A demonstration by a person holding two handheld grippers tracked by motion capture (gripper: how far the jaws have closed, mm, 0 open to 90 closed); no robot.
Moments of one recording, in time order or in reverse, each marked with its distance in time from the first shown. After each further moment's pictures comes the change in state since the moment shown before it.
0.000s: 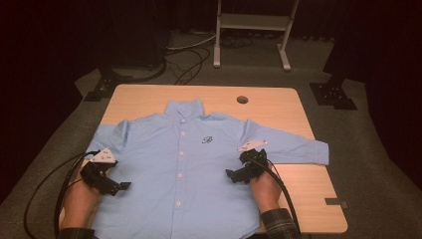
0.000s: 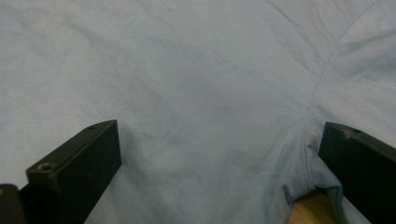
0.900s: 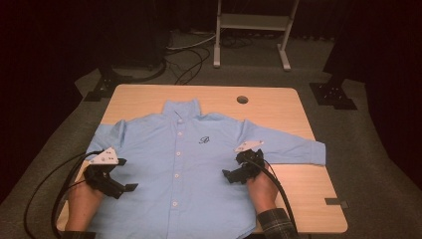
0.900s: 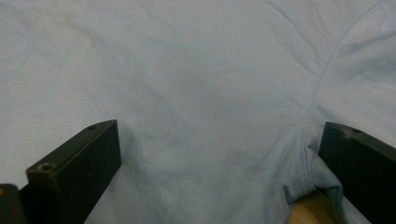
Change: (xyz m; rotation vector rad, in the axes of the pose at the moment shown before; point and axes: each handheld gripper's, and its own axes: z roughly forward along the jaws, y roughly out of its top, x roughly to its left) left arm -0.041 0.031 -0.012 -0.121 -0.098 0.088; right arm 0.007 0.004 0.004 -0.006 0.006 -0.007
